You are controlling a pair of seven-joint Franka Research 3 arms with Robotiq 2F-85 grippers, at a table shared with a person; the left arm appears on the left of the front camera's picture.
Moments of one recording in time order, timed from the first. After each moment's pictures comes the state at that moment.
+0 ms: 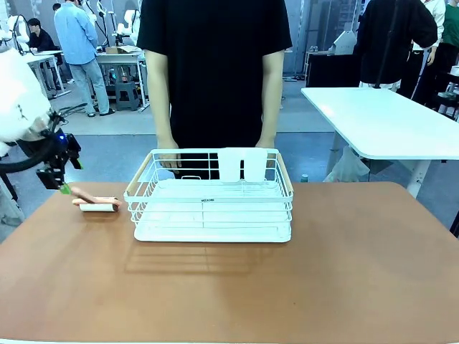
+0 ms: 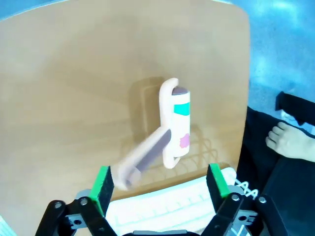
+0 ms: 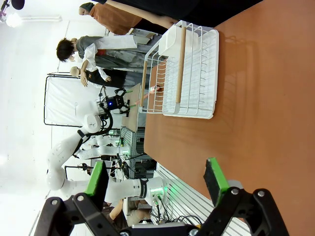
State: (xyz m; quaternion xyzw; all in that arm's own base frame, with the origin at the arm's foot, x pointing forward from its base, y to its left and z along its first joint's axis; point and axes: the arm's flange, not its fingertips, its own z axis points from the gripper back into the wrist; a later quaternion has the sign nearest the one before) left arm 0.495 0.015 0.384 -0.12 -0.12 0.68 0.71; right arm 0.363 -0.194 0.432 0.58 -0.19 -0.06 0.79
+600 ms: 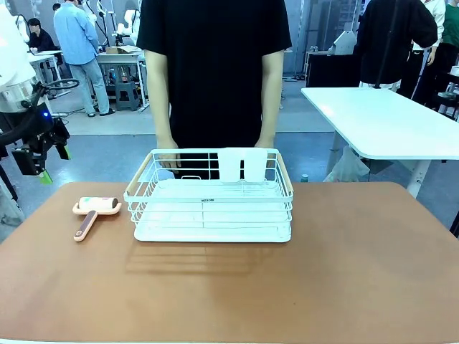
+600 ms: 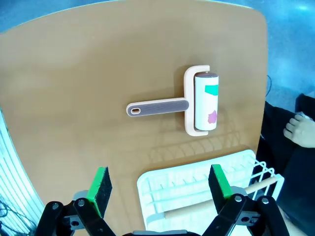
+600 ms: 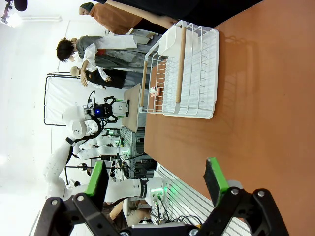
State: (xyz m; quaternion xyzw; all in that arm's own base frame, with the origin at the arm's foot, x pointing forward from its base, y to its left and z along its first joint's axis) left arm 0.452 0.001 0.443 -0.08 -0.09 0.68 0.72; right arm 0.363 -0.194 0.432 0.58 -0.19 -0.06 0.79
